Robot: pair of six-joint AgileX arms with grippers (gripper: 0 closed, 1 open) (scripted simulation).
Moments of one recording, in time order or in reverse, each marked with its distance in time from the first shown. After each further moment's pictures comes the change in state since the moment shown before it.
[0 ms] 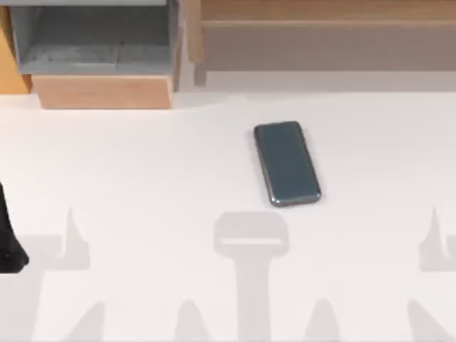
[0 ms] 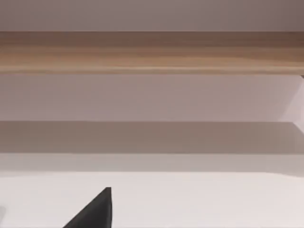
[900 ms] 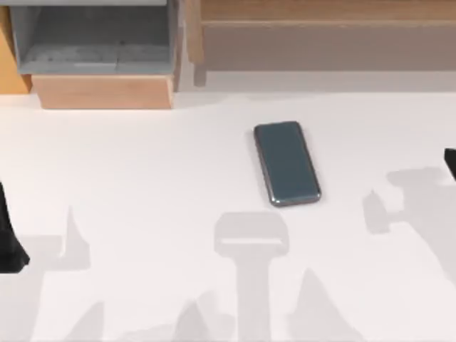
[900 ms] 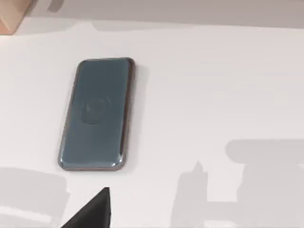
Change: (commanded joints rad) left arm 0.000 0.000 0.000 0.000 0.000 0.000; right arm 0.251 0.783 0.692 -0.506 -0.062 0.149
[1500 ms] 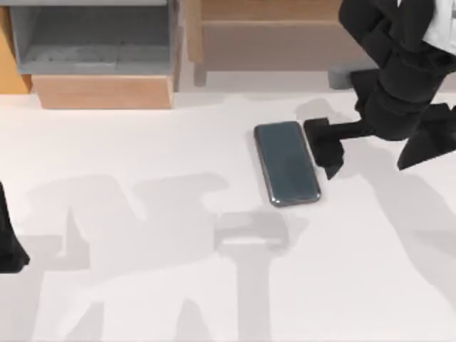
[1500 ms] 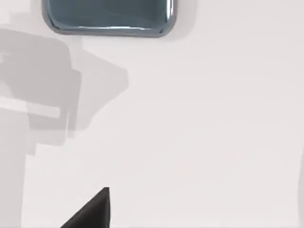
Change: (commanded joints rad) left arm 0.000 0.000 0.000 0.000 0.000 0.000; right arm 0.198 1.121 0.885 -0.670 0.043 0.129
